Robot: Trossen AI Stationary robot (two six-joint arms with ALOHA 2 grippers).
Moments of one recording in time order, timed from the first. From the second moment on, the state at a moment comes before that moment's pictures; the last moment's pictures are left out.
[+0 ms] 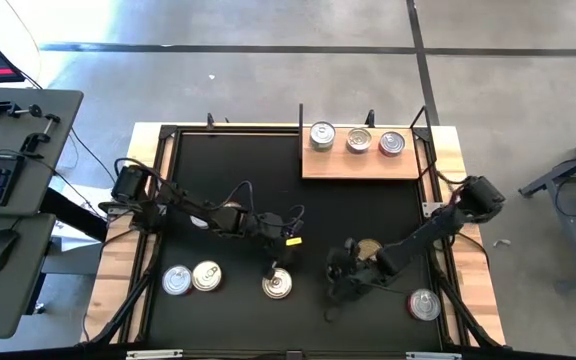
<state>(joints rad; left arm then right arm) -0.18 1.84 0.95 0.39 0.19 0.34 0.58 1.74 0.88 -0.11 0.49 0.94</state>
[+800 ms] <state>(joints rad) -0.17 1.80 0.96 0.41 0.14 0.28 0.78 1.52 0.88 -0.15 0.59 0.83</state>
